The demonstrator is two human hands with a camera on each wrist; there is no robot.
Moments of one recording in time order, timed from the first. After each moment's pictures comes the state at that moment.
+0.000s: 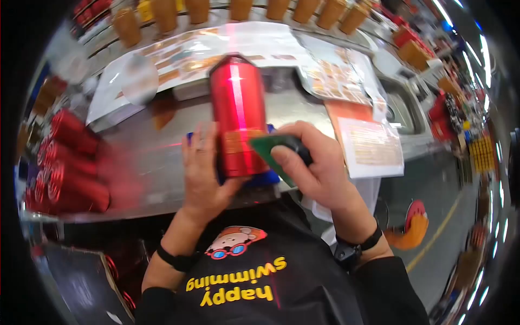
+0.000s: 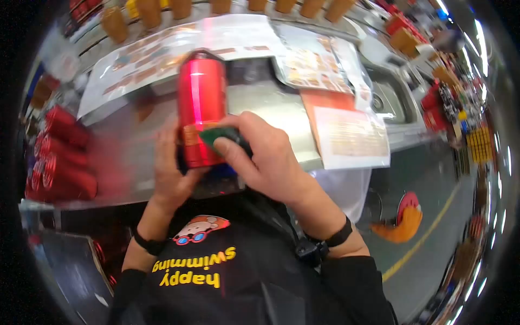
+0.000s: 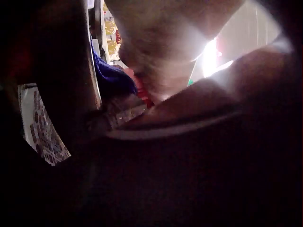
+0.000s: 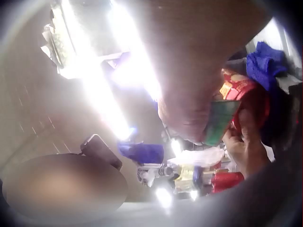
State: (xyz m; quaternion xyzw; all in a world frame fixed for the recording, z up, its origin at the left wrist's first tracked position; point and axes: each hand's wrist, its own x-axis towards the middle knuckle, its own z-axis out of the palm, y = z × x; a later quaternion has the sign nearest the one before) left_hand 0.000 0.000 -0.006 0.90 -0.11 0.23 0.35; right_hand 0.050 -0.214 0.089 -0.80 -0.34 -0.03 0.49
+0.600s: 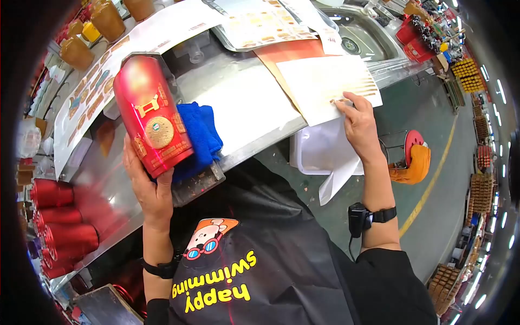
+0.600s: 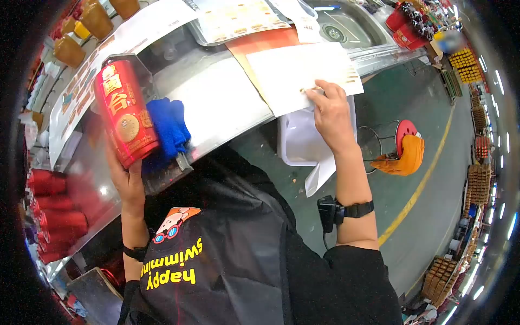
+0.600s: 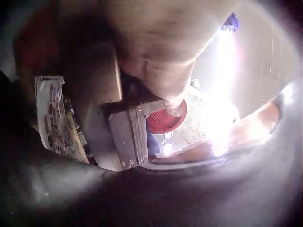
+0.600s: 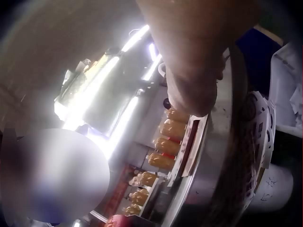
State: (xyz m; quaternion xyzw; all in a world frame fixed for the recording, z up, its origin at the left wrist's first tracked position) left_hand 0.002 -0.004 -0.032 0.87 -0.10 0.24 0.42; right_hand 0.019 -0.446 -0.013 -0.97 -0.10 -0.20 0.12
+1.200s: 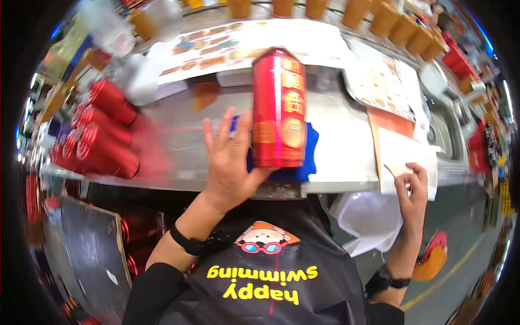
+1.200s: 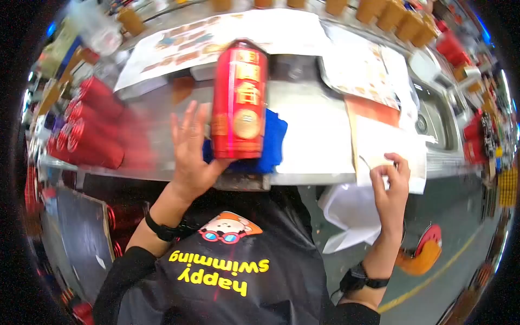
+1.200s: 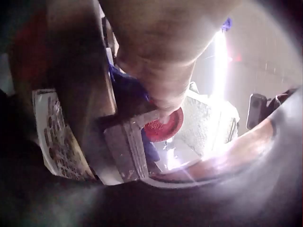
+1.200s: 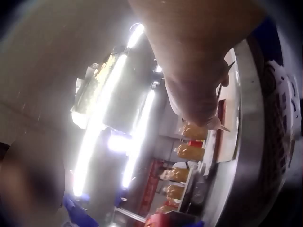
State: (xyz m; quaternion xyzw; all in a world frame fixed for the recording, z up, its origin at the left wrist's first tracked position) left_hand -0.004 -0.008 0.004 0.92 -0.11 0.31 0.21; right_hand 0.039 -0.392 0.031 -0.93 -0.08 -0.10 0.34
